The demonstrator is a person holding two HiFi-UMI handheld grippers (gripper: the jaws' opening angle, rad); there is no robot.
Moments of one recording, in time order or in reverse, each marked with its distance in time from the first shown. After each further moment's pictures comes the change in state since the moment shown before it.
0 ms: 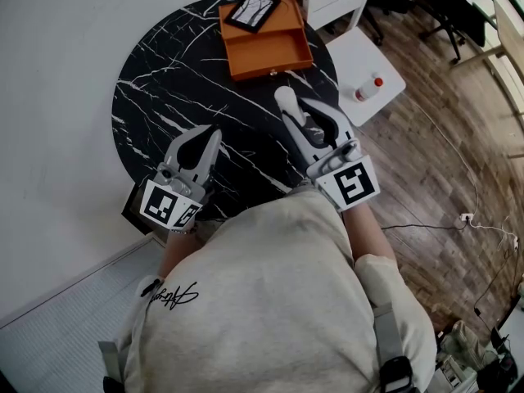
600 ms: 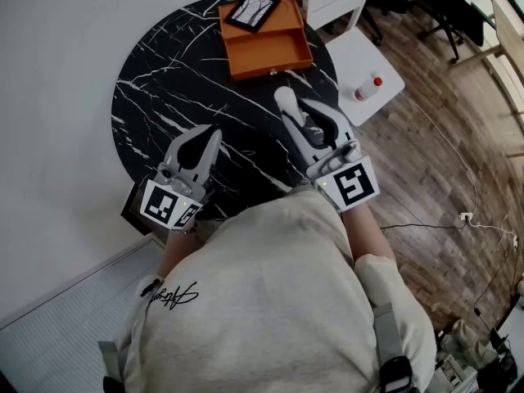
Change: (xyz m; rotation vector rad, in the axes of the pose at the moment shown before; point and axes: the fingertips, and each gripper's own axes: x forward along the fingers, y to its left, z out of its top) left arm -0.003 0.000 0.000 0.004 -0.001 -0.004; right arm -0.001 0.004 0.002 -0.005 -0.005 -0.005
